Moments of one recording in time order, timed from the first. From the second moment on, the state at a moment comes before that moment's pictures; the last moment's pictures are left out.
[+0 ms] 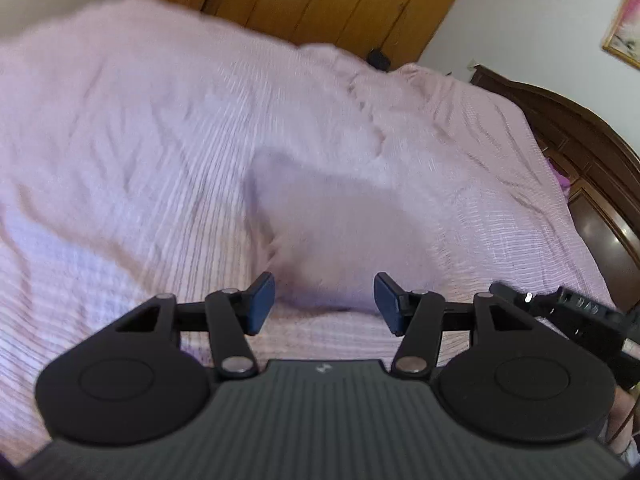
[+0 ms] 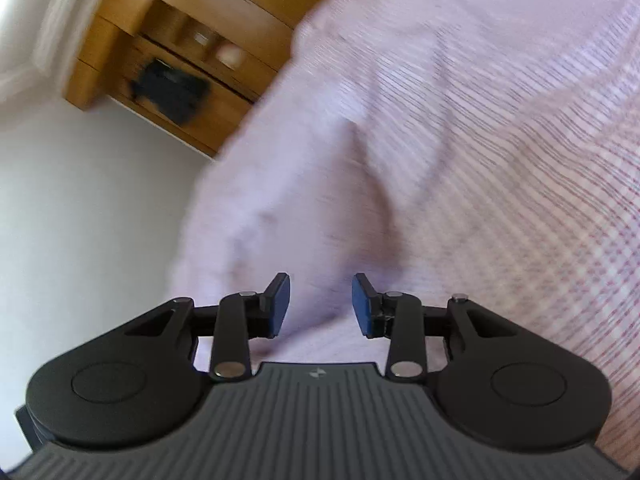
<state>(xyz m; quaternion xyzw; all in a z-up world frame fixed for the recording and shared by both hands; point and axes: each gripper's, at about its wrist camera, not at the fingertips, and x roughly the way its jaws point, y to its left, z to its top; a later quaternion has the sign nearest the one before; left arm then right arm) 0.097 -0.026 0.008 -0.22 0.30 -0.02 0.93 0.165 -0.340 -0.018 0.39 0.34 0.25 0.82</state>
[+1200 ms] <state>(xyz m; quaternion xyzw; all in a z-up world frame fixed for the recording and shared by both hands) 0.074 -0.074 -0.002 -0.07 0.25 0.00 0.97 0.056 -0.275 0.022 0.03 0.19 0.20 0.96</state>
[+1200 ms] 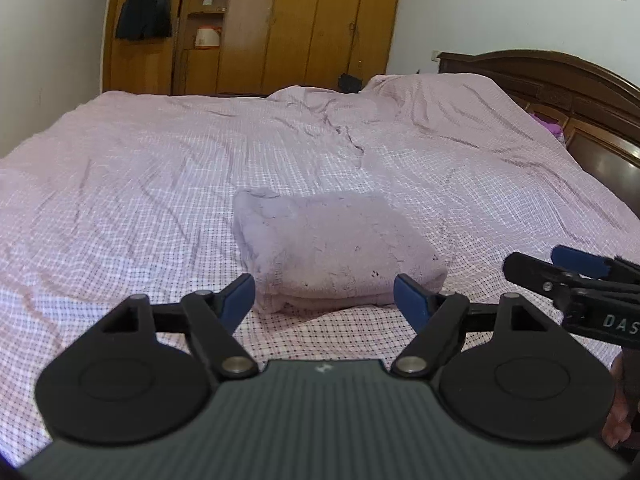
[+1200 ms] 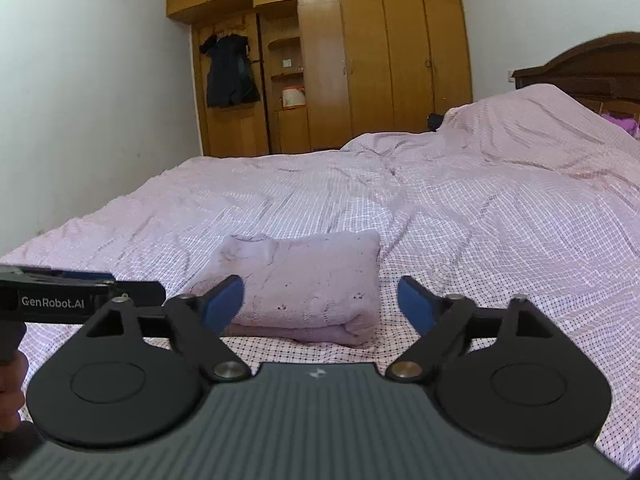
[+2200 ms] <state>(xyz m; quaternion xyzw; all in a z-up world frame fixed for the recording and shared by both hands) 0.066 -0.079 0.000 -0.06 0.23 -0.01 0.97 0.056 -0.264 0.020 0.00 0.19 0.20 0.96</state>
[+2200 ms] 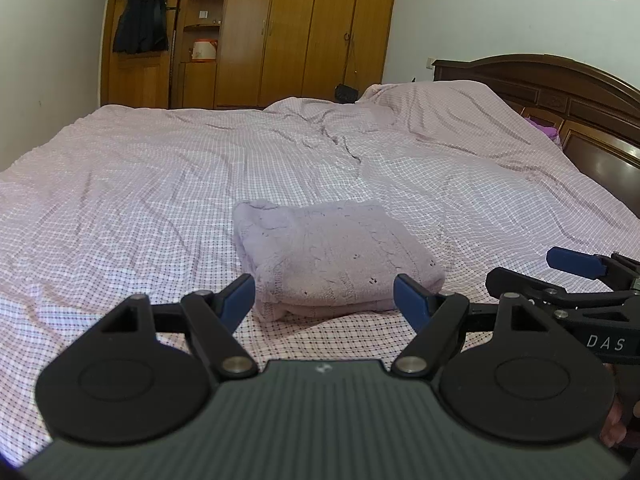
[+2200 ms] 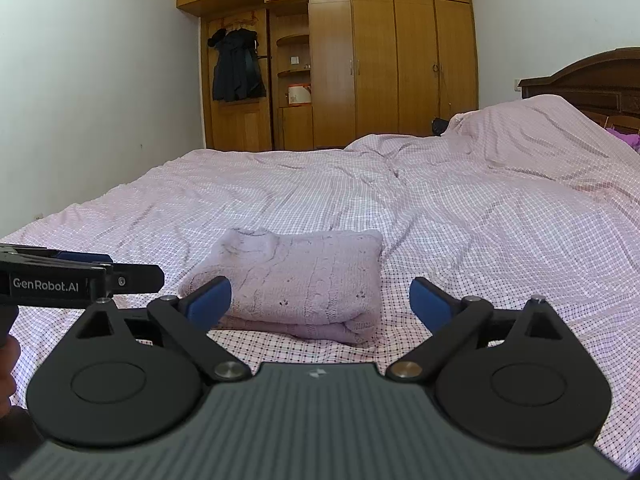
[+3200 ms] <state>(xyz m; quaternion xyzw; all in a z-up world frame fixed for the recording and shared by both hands) 0.067 -0.076 -0.001 -0.07 0.23 -0.01 0.97 0.064 -0.262 0.015 0.00 0.20 0.21 0.96</state>
